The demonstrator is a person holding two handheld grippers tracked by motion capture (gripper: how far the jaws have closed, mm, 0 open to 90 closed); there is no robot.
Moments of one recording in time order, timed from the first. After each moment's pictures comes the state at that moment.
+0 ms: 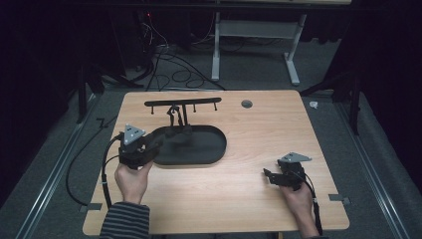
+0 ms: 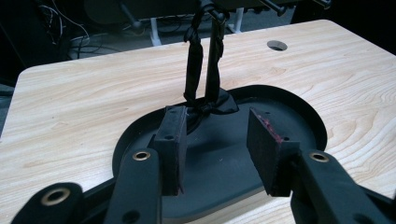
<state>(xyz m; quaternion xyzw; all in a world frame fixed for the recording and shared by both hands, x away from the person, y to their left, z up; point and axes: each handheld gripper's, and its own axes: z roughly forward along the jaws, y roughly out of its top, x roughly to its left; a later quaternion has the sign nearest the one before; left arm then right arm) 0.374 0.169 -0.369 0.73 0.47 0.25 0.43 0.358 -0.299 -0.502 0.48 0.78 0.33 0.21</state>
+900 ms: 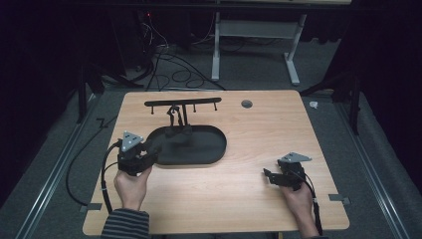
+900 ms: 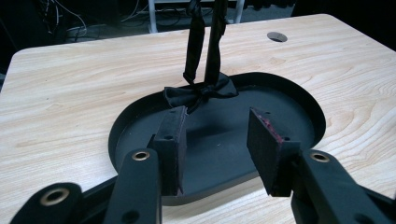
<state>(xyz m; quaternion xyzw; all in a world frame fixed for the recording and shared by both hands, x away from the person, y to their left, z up) 0.364 0.175 -0.383 0.72 0.48 0.23 0.44 0.358 -0.299 -0.502 0.48 0.78 0.33 0.21</state>
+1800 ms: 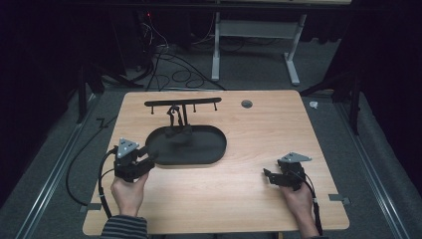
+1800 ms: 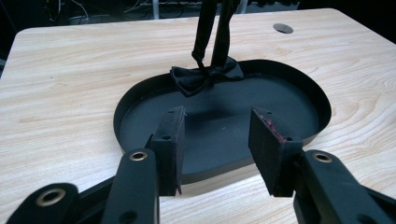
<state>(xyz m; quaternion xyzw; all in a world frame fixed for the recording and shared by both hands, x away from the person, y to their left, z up) 0.355 0.186 -0.396 0.72 0.50 0.22 0.43 0.358 -0.299 -0.502 0.48 0.78 0.33 0.21</state>
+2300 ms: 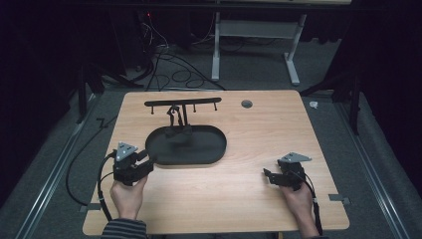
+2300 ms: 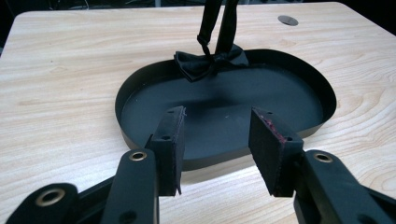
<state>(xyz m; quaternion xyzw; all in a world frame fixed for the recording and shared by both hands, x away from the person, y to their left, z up) 0.351 0.190 -0.407 0.72 0.51 0.21 0.43 0.358 -0.299 -0.502 0.48 0.78 0.33 0.21</state>
